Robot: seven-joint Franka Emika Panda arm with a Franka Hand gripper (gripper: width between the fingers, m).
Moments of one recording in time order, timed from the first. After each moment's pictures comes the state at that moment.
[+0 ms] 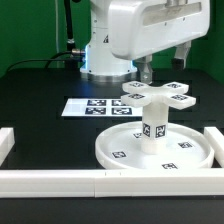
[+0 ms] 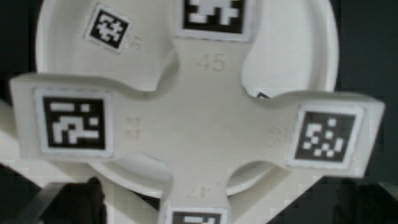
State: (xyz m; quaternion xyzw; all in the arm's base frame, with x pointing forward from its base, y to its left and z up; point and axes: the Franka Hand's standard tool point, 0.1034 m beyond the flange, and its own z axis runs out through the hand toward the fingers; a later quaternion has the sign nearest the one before) arm 0.563 0.047 0.135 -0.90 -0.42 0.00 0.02
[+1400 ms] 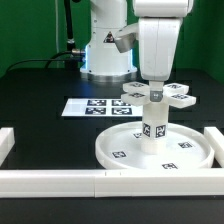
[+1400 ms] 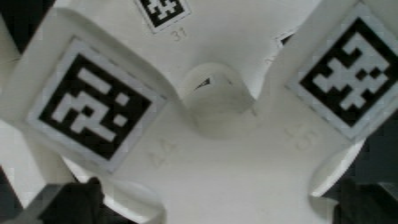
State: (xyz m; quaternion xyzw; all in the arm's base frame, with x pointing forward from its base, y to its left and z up) arm 0.560 0.040 0.107 -0.79 -0.61 0.00 0.01
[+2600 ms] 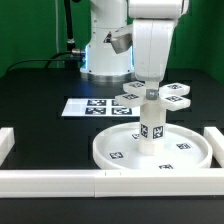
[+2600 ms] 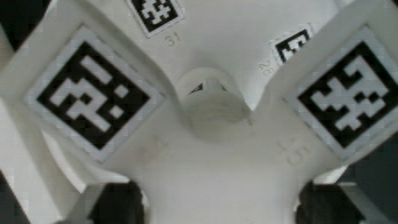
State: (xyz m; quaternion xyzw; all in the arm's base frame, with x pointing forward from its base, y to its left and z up) arm 0.560 0.033 0.107 -0.79 -0.61 0.00 0.00
